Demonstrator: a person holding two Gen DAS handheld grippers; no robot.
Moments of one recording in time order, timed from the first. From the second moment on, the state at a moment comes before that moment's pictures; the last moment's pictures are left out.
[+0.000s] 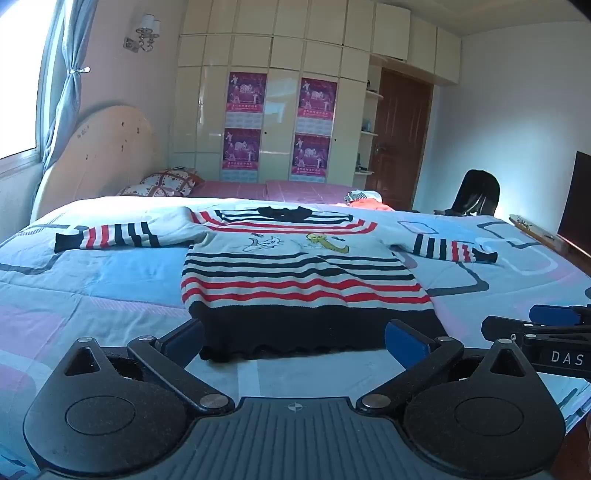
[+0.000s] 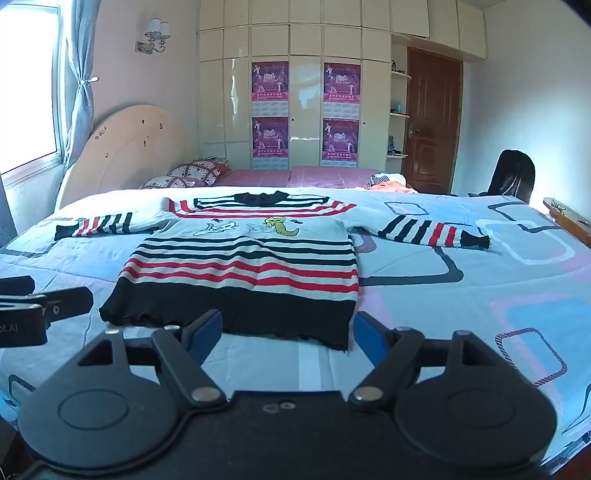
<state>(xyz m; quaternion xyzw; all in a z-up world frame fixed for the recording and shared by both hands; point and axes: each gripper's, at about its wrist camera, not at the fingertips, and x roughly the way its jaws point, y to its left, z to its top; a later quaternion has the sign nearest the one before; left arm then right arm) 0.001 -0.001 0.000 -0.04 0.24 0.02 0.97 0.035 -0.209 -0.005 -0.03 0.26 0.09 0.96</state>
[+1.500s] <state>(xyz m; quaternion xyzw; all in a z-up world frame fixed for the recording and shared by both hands) 0.006 -0.007 0.000 -0.04 0.24 0.03 0.97 0.039 -0.220 0.000 -0.04 0.25 0.10 0.96</state>
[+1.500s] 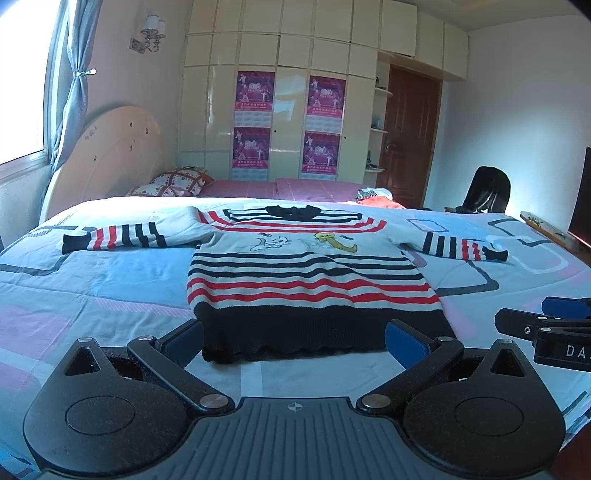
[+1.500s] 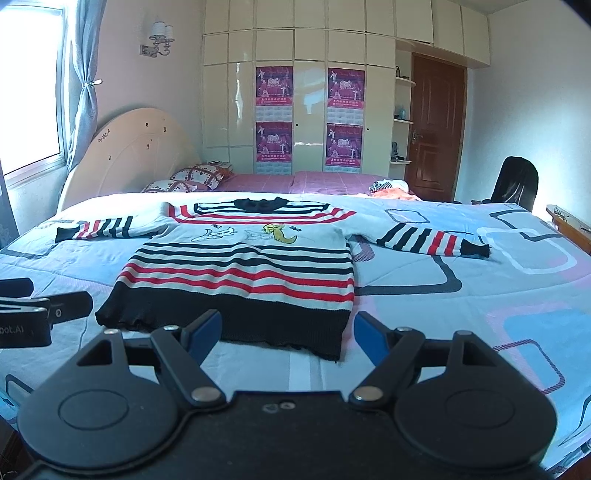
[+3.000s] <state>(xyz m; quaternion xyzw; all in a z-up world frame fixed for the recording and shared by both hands) 0.006 -0.007 -0.001 -0.04 0.24 0.04 0.97 0.037 -0.215 0.000 -0.04 0.25 0.10 0.96</state>
